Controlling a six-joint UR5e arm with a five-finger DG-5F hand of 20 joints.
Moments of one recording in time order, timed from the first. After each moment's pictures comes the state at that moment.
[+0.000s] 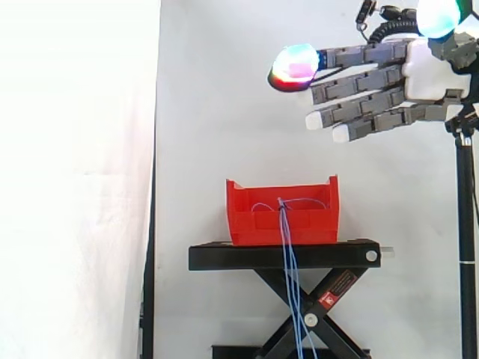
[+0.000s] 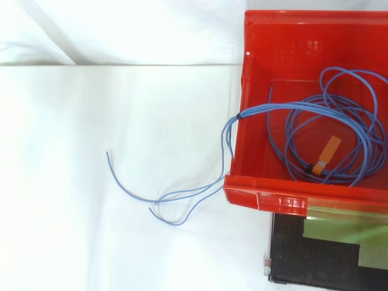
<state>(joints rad) 0.21 -1.80 -1.49 -2.97 -1.47 -0.33</state>
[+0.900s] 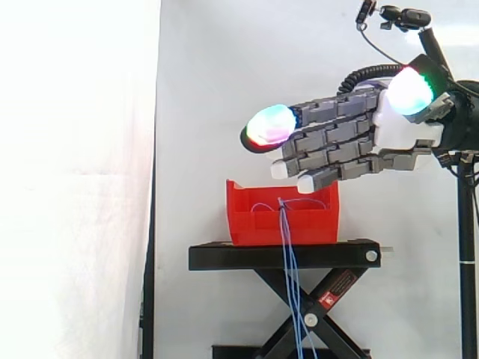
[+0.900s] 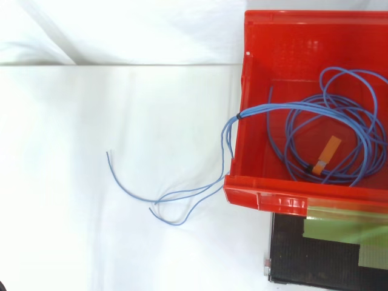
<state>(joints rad) 0.21 -1.93 -1.49 -2.83 -1.47 -0.49</state>
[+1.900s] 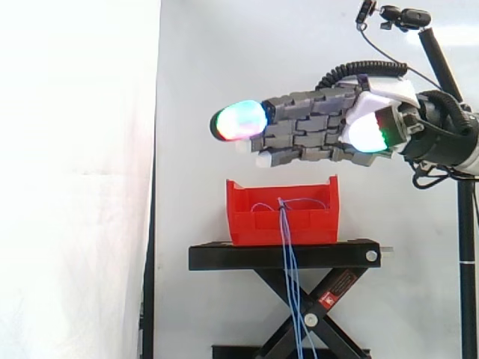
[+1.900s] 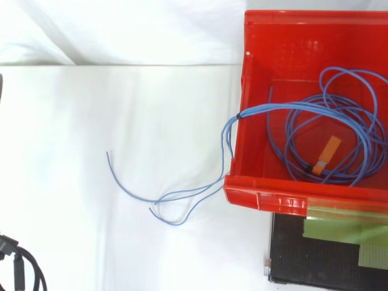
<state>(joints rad) 0.17 -2.00 -1.49 -2.56 -1.58 -0.89</state>
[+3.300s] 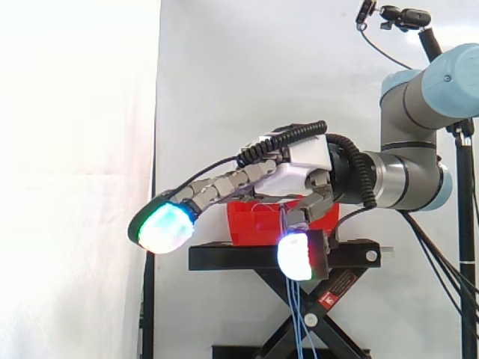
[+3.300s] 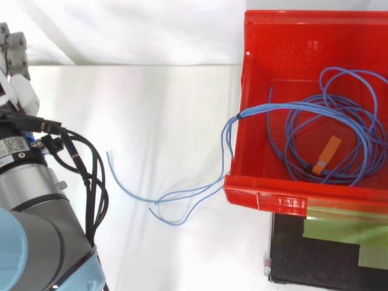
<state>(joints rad) 0.04 -2.41 -0.87 -2.96 -2.09 -1.30</state>
